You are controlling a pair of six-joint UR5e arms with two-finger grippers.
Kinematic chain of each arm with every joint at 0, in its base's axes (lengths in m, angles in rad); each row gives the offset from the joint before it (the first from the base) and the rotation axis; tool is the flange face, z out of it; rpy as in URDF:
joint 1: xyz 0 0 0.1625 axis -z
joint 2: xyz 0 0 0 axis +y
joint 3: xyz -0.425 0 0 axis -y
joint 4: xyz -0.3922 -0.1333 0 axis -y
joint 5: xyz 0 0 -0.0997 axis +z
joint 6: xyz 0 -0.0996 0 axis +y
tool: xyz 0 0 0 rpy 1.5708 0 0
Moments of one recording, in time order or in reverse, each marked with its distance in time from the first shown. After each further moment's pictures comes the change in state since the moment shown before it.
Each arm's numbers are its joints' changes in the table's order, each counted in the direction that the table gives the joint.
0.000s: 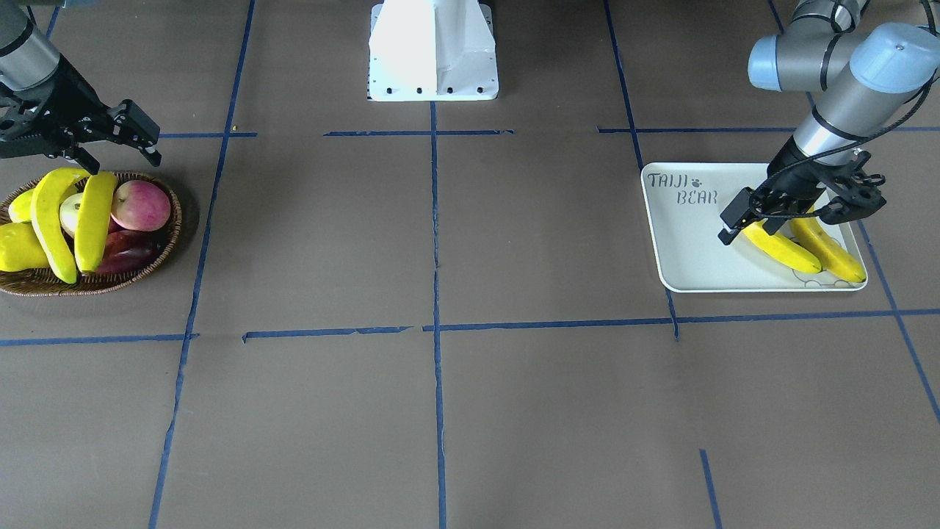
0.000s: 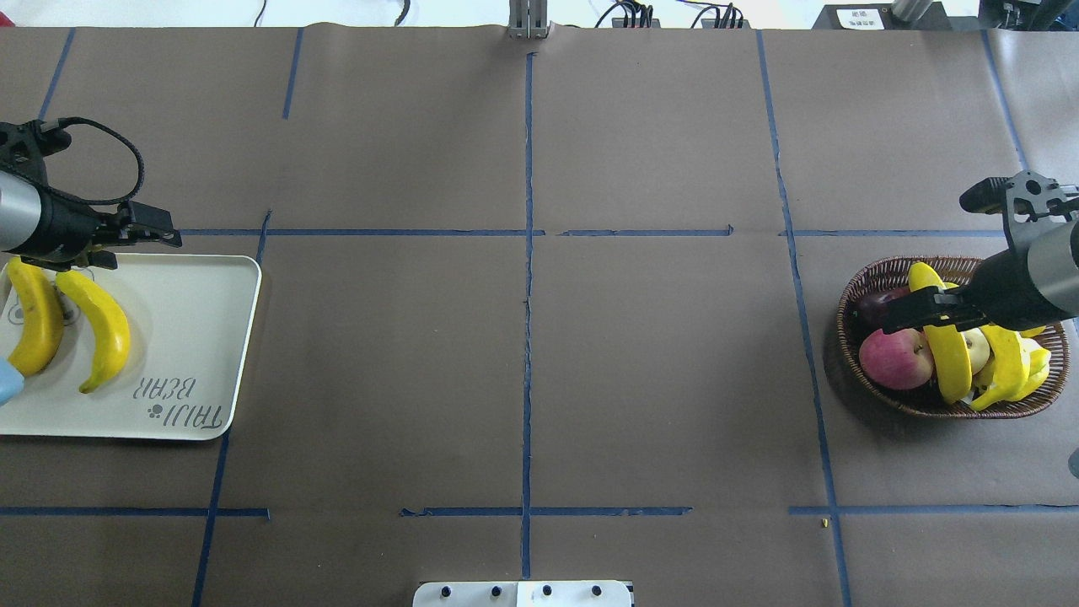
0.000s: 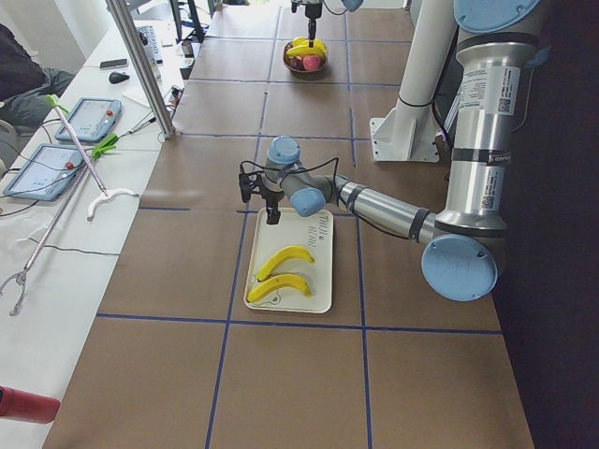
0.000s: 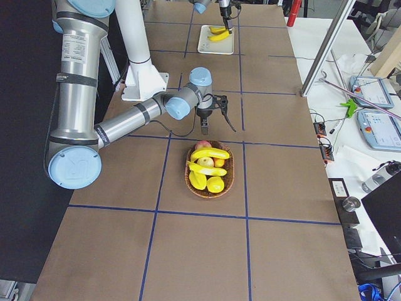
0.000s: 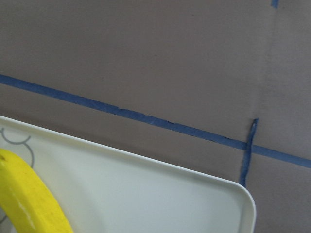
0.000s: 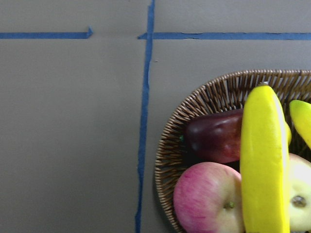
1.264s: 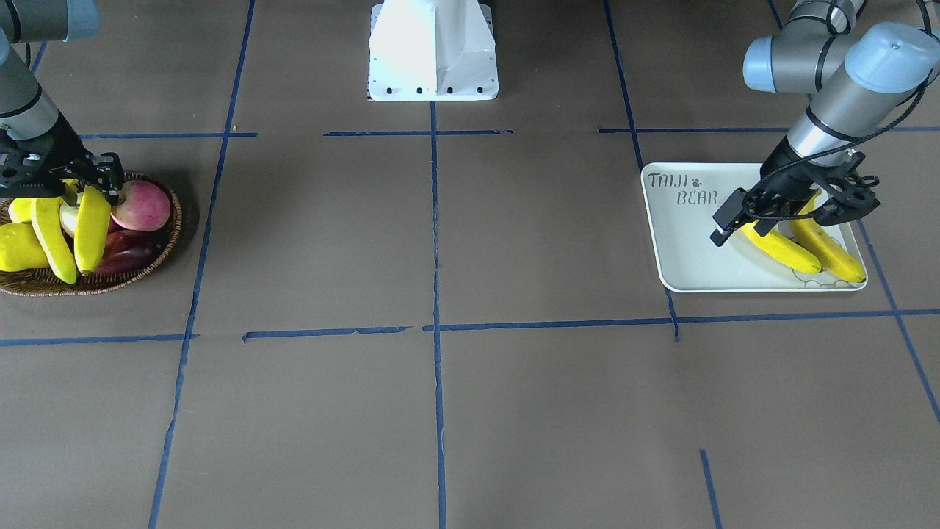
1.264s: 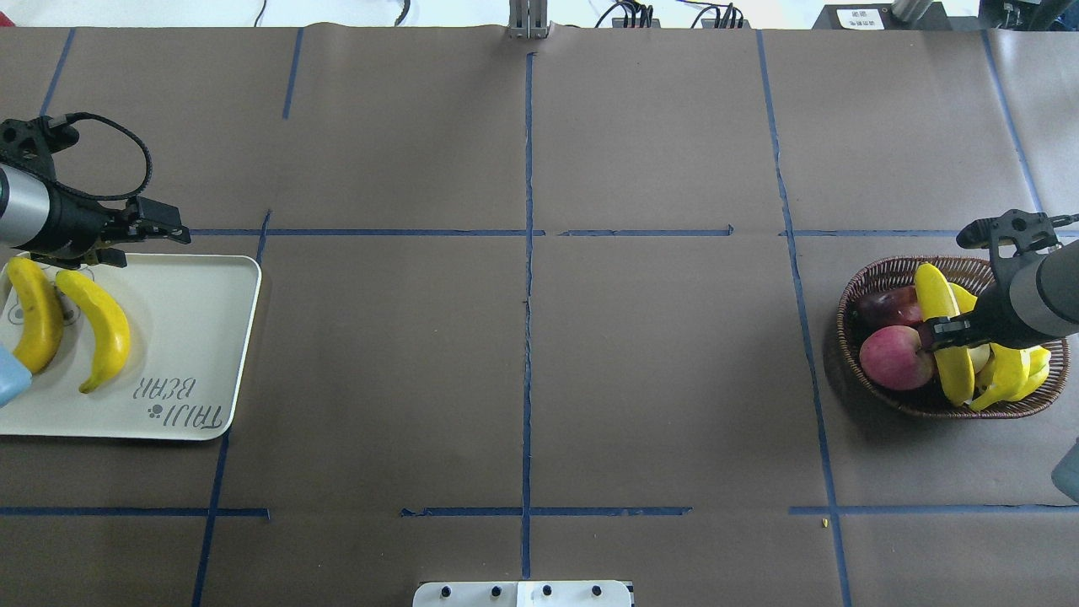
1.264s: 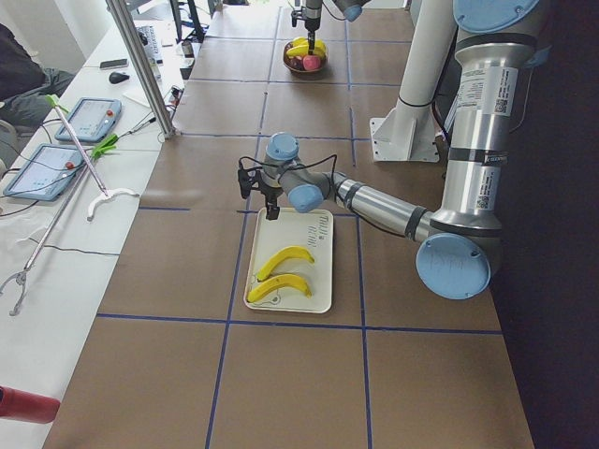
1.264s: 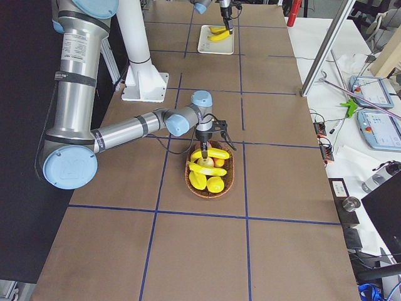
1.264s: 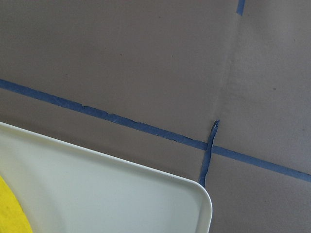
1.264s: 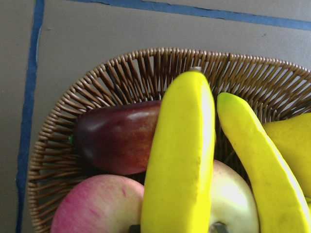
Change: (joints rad) left arm -0.003 0.011 0.003 -0.002 0.006 0.013; right arm 0.055 0.025 -0.127 -0.006 0.145 0.079
